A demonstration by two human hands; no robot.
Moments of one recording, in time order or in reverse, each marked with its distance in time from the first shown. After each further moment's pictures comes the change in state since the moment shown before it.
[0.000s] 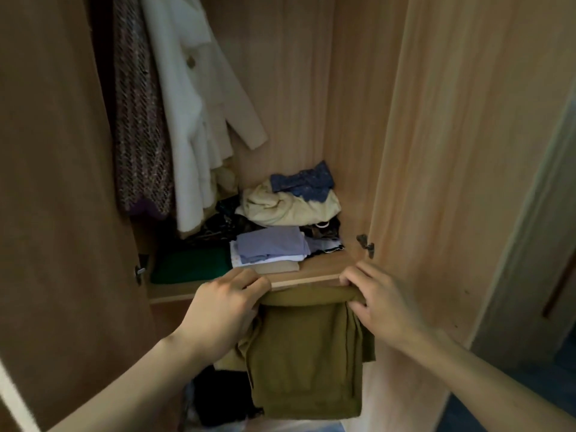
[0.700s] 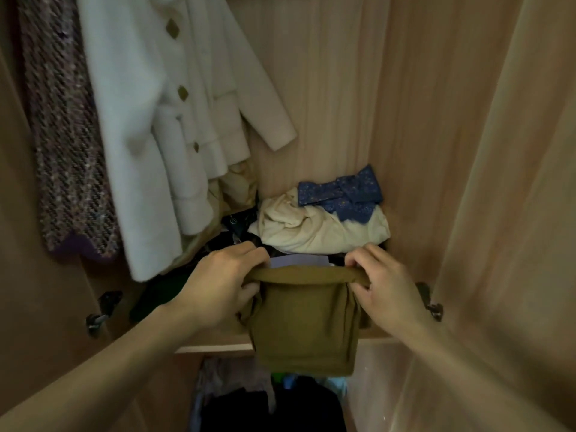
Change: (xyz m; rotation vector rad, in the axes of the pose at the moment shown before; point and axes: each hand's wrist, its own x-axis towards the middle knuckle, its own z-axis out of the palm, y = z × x) left_hand 0.202 -0.145 0.115 -0.073 -0.013 -0.144; right_hand 0.228 0.171 0.117 0.174 0.143 -0.123
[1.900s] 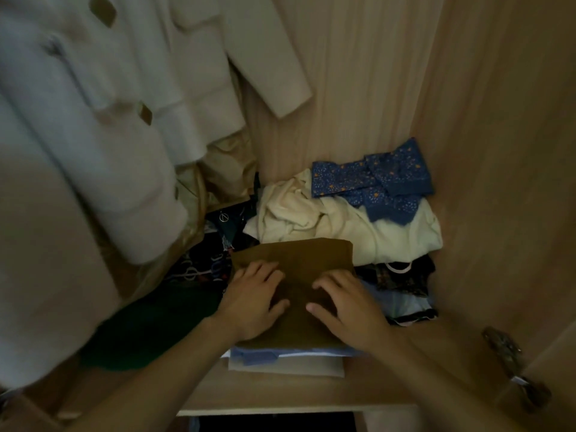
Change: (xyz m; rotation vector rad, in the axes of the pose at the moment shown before) left_hand 0.106 -0.138 0.215 0.114 -0.355 -0.200; right_hand 0.085 0.131 0.220 0.028 -0.354 0.005
